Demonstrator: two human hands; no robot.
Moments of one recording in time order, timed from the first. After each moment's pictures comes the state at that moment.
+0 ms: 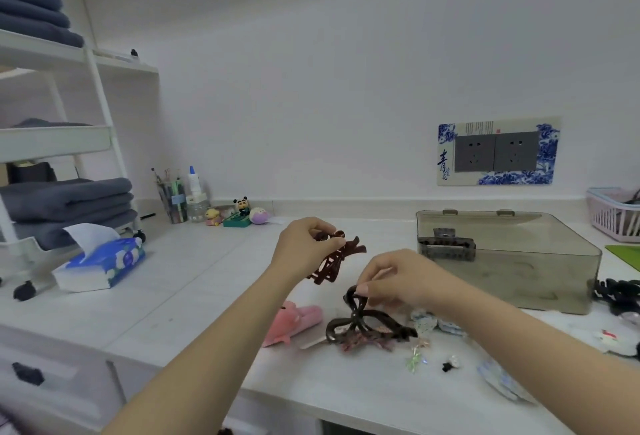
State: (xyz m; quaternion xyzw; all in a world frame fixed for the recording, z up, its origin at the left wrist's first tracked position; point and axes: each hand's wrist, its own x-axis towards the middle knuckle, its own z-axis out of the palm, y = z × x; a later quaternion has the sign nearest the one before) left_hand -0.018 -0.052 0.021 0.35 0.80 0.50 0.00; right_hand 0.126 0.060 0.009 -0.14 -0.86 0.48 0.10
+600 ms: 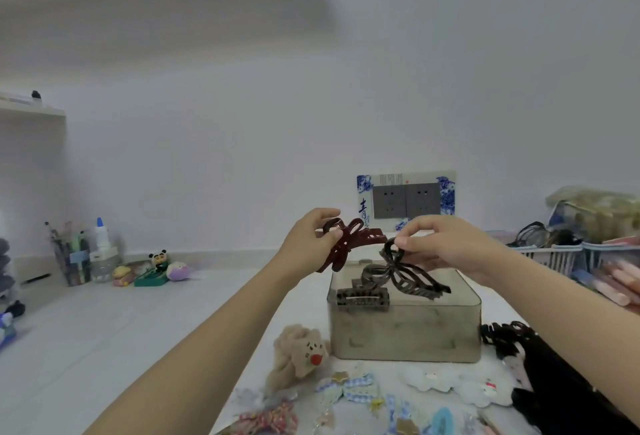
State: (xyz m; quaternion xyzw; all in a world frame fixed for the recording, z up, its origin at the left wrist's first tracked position) left_hand 0.047 0.071 0.090 0.48 0.69 0.54 0.08; right_hand 0.227 0.191 0.100 -0.24 -0.79 0.50 0.27
